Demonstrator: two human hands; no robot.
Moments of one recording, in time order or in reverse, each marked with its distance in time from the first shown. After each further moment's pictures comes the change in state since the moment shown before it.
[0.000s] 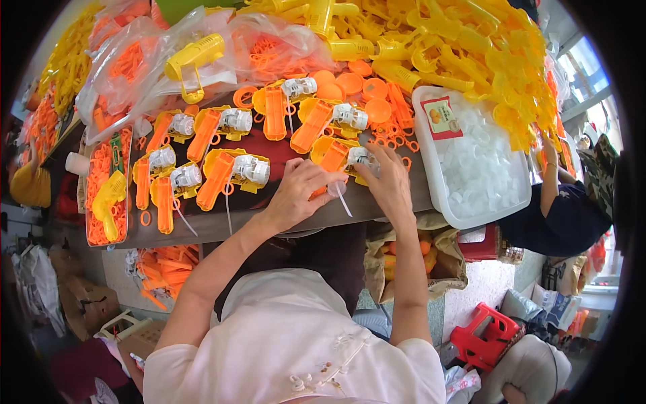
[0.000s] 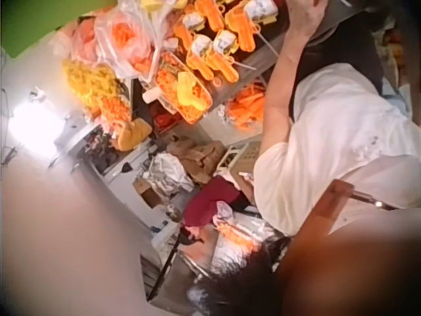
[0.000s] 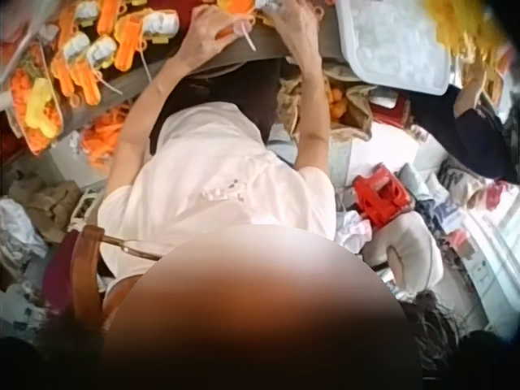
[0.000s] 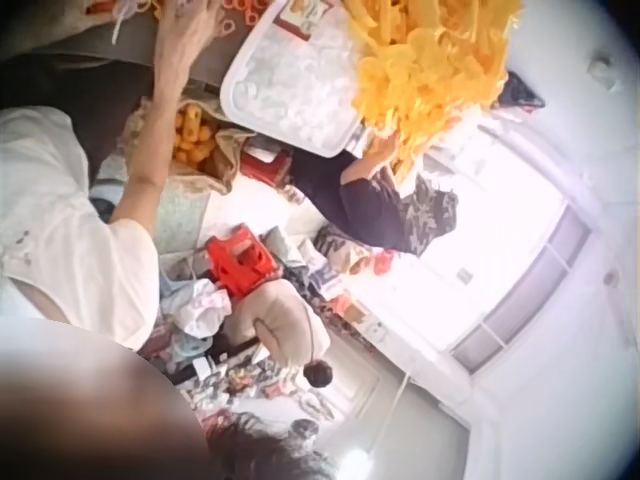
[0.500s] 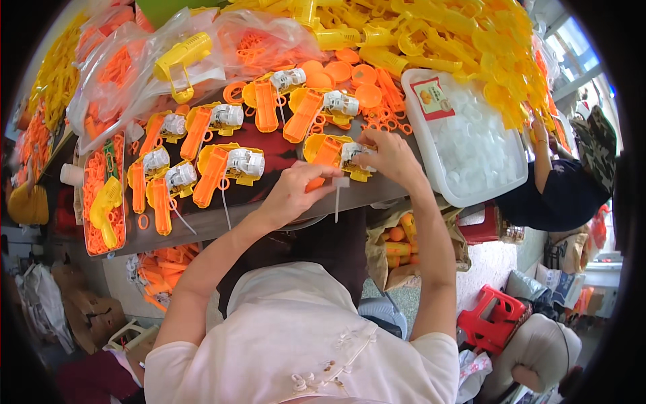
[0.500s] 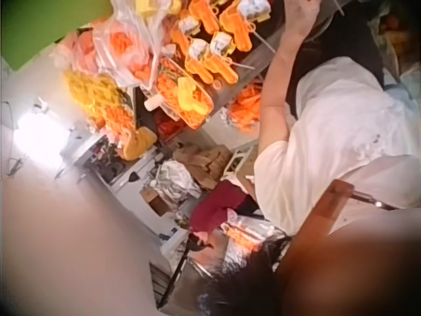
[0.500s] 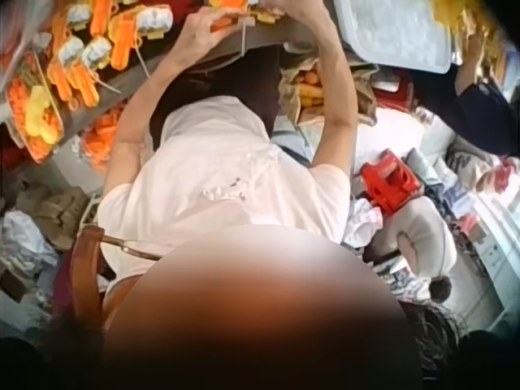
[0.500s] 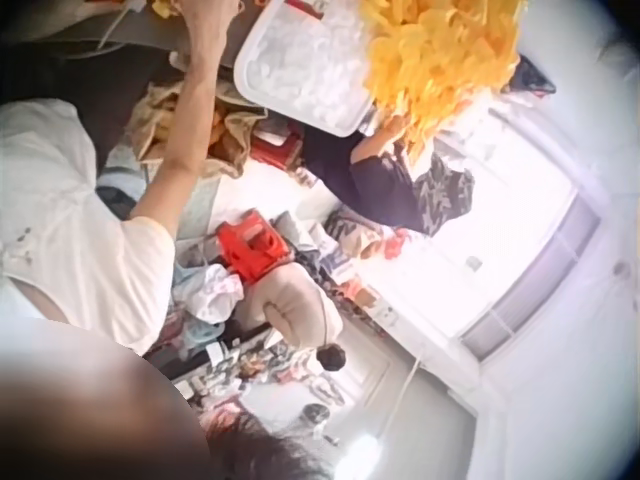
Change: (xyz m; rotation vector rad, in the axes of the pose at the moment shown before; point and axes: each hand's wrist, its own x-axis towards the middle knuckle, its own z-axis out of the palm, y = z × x) left_hand -0.002 0.008 -0.006 -0.379 -0.189 -0.241; right_hand 0.028 0.008 -0.023 -0.042 -0.384 0.143
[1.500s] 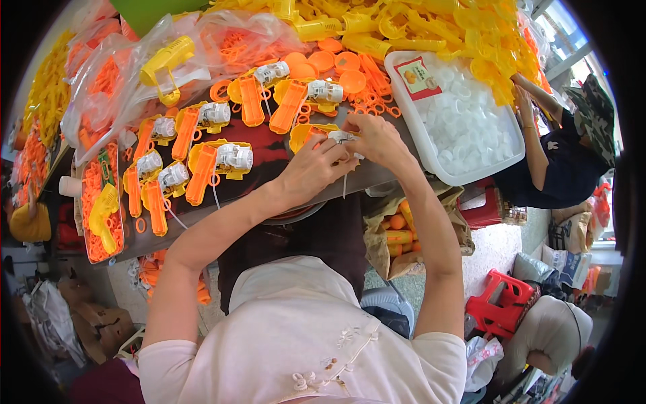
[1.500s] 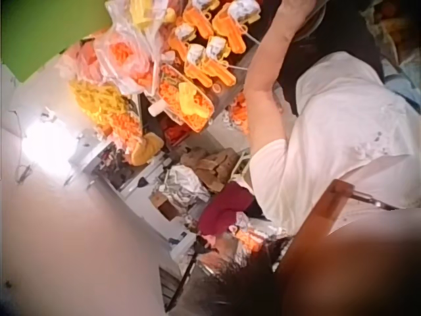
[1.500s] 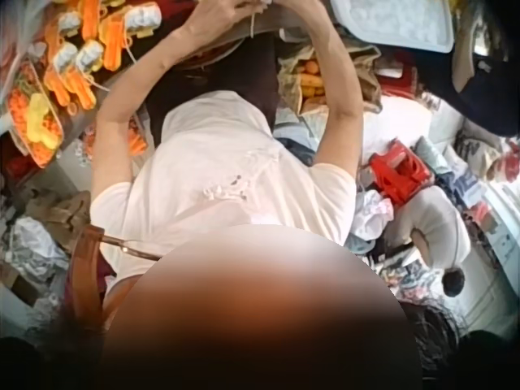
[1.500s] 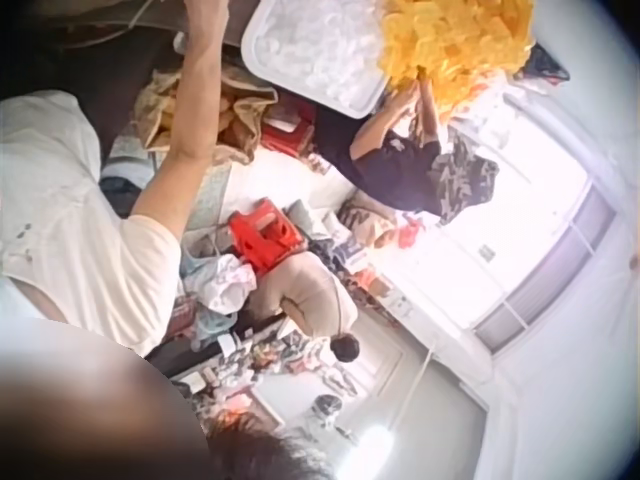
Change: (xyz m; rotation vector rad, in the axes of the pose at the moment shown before) left_hand 0.038 -0.005 0.026 0.689 -0.053 0.634; right_hand -0.001 -0.008 0.002 -0.029 -0.046 0.017
